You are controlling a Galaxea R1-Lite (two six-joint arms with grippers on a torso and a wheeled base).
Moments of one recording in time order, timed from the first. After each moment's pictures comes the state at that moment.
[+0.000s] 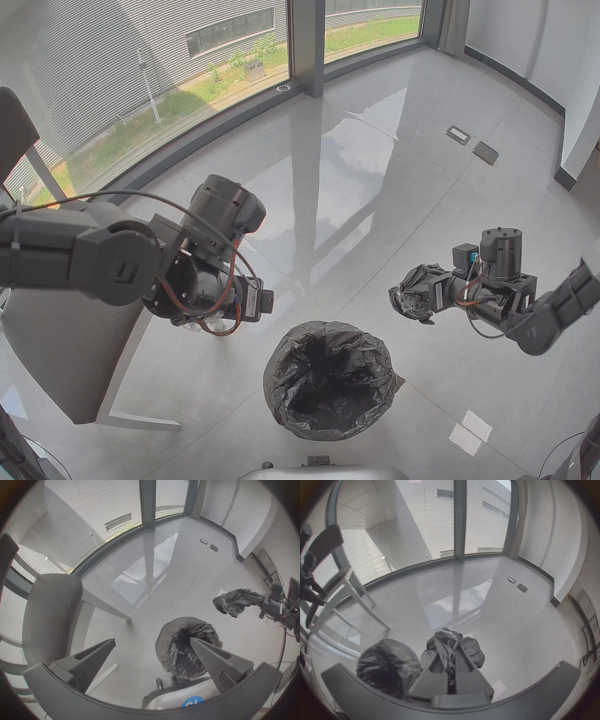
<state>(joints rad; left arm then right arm) -0.66 1.80 -1.29 0.37 0.38 -0.35 0.39 1.89 -0.71 -0.80 -0.14 -0.05</state>
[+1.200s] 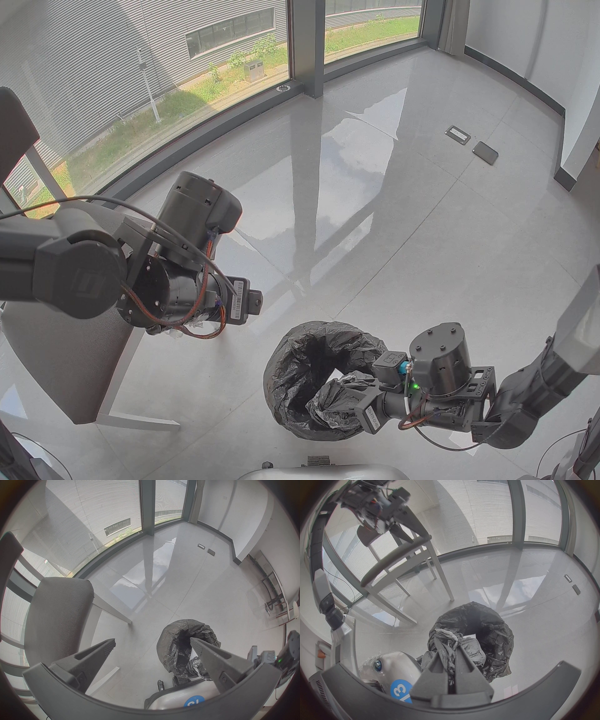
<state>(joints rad) -0.66 1.72 -1.23 0.31 0.39 -0.33 0.79 2.00 -0.54 -0.86 -0.06 0.02</state>
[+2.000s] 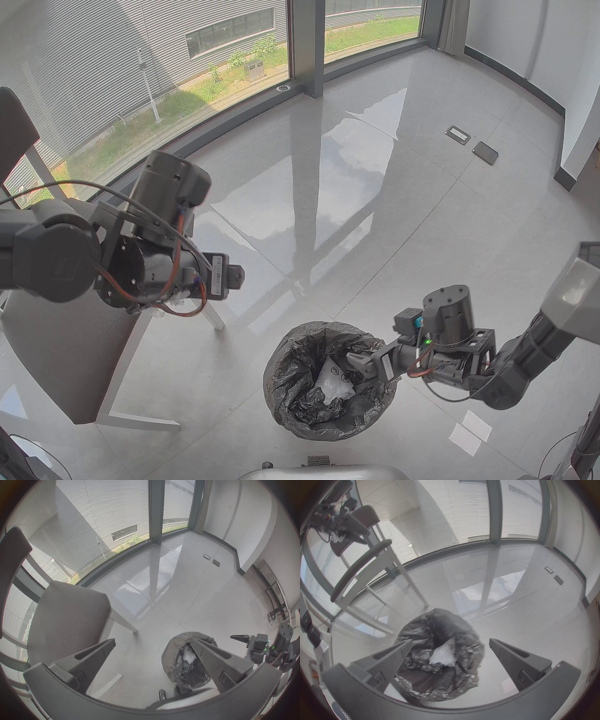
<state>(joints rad) -0.56 1.66 -1.23 0.24 0.39 -0.28 0.58 1.99 -0.64 -0.83 -0.13 0.02</state>
